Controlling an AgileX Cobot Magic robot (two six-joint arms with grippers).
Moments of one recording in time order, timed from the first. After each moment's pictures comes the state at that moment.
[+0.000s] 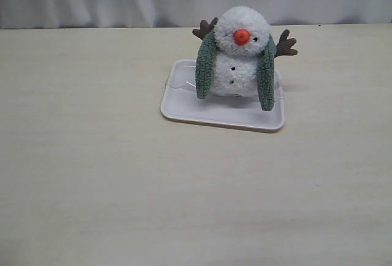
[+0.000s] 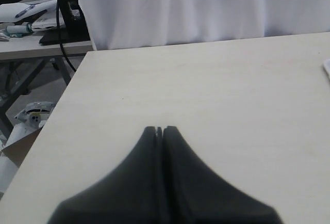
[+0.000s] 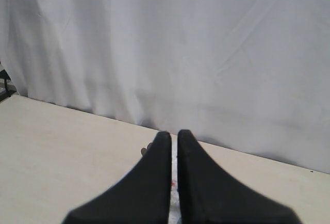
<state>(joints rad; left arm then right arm) 0.04 0.00 0.00 0.10 0.33 0.01 0.32 0.94 -1.05 0.03 0.40 -0.07</state>
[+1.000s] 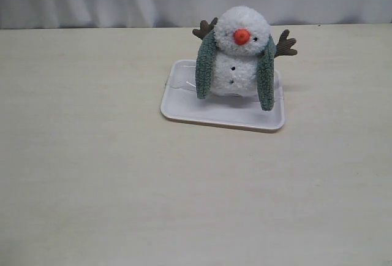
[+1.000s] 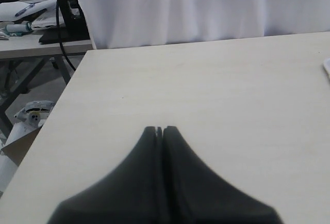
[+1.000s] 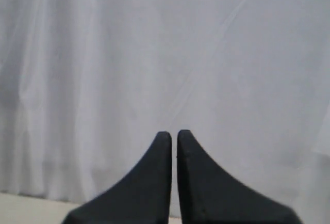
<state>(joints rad) 0.04 0.00 0.00 0.10 0.33 0.00 0.17 0.09 -0.55 0.00 0.30 -0.07</state>
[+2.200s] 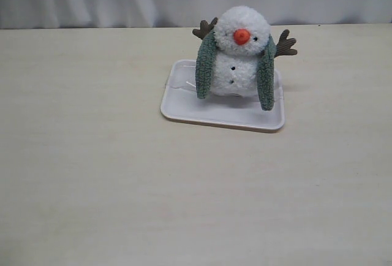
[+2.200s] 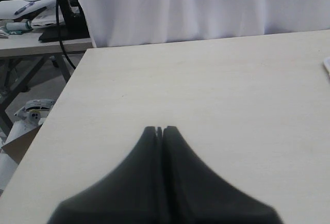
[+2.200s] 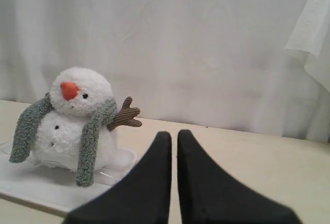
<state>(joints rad) 0.04 0.00 0.00 0.10 0.34 0.00 0.03 0.00 0.00 -0.08 0.04 -0.07</state>
